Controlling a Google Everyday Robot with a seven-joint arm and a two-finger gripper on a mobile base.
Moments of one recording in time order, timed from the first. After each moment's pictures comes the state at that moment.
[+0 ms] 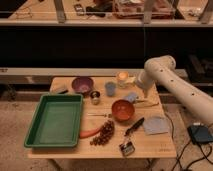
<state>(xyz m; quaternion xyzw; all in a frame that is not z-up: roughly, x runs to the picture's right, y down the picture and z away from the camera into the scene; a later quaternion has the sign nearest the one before) 0.186 0.000 0.823 -0.11 -0.19 -0.46 0.86</state>
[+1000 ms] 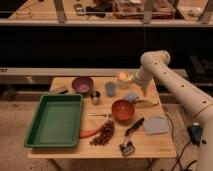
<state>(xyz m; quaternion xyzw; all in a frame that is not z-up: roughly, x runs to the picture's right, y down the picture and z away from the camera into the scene) 0.185 -0.001 0.844 -0.17 -0.21 -0.46 0.85</state>
